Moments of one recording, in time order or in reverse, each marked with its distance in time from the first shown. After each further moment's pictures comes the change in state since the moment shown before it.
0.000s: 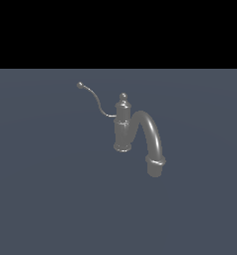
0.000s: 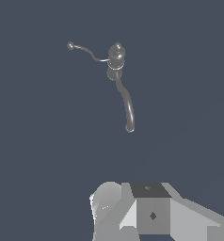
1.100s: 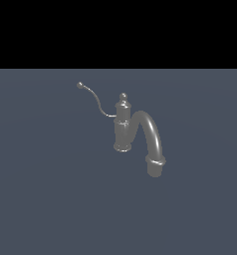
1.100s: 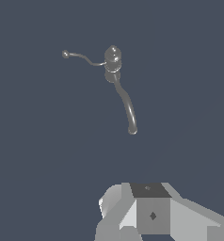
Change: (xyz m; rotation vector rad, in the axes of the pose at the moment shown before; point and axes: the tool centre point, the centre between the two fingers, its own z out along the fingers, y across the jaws) arm 0.013 0.000 0.005 0.027 -0.006 0.086
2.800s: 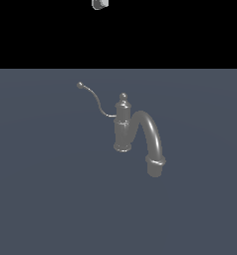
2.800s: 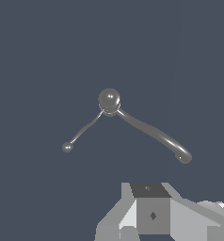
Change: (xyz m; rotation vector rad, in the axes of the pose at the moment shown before) arm 0.160 -0.059 0.087 -0.013 0.002 0.654
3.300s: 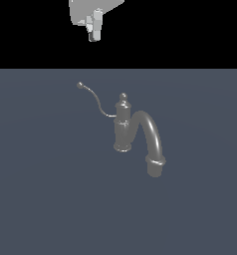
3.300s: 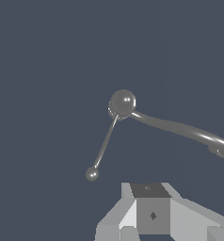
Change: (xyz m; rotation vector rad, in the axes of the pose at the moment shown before) arm 0.019 -0.048 0.047 0.001 -0.002 0.216
